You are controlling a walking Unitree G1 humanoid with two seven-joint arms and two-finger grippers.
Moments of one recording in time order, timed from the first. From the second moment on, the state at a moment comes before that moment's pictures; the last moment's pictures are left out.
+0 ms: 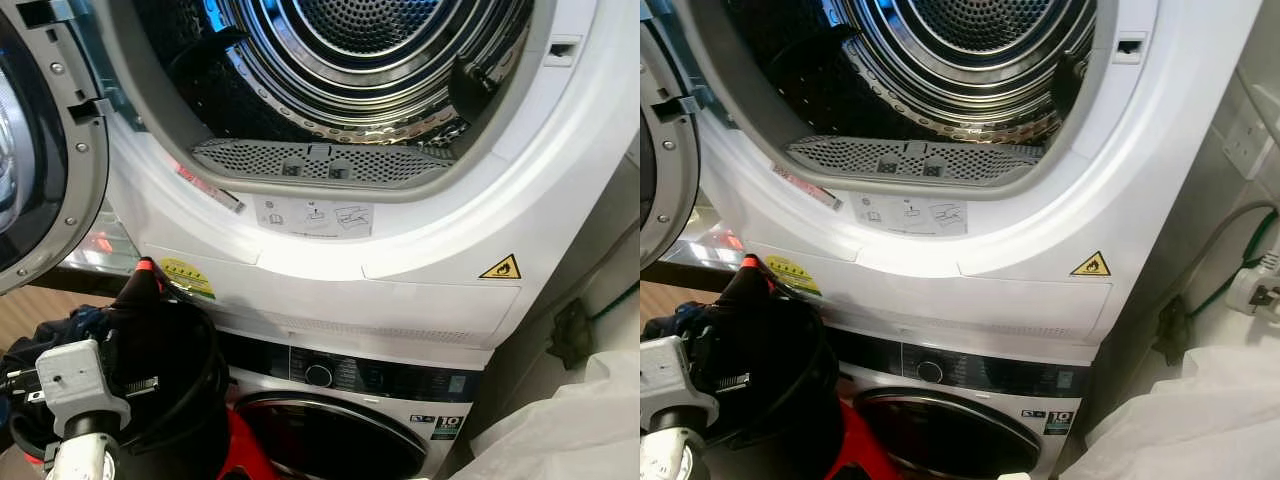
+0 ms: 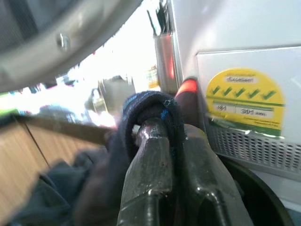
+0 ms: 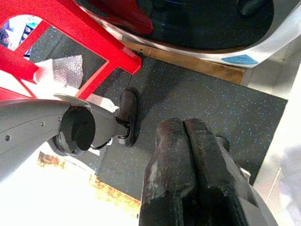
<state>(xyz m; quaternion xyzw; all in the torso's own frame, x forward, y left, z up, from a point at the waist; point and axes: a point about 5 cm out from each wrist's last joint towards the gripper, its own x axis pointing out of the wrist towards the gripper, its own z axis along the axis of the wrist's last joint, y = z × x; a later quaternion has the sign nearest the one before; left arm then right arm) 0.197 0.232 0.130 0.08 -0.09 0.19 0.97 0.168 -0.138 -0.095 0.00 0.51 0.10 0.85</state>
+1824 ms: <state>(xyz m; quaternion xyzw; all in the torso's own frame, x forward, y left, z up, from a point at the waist) 0.214 0.137 0.137 0.09 0.00 -0.39 0.92 0.222 -0.140 -0.042 0.03 0.35 0.44 0.83</state>
